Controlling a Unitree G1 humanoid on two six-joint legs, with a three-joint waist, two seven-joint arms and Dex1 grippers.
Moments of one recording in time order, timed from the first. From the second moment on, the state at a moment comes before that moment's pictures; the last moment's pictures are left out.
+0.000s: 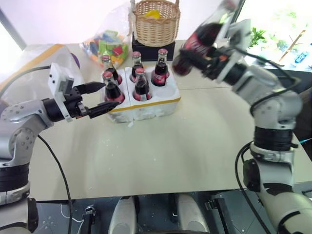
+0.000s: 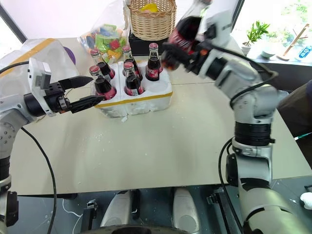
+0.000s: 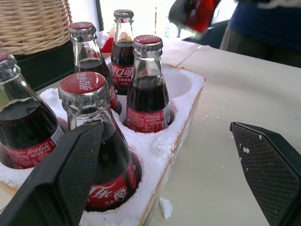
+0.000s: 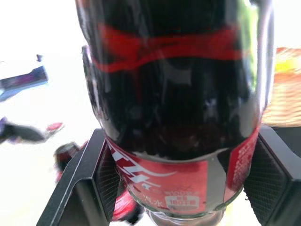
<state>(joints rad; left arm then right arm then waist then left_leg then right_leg) -0.44 0.82 0.26 -0.20 -0.70 0.65 -0.93 -0.88 -0.41 -0.08 0.03 0.56 0.73 0.60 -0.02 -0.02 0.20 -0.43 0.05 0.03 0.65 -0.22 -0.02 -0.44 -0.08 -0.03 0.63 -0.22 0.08</state>
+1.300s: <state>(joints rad) -0.25 1.52 0.53 0.63 -0.39 0.32 -1.36 -0.76 -0.85 -0.18 -0.21 0.67 0.92 1.01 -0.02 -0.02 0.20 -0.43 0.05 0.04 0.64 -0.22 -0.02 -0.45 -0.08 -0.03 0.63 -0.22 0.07</state>
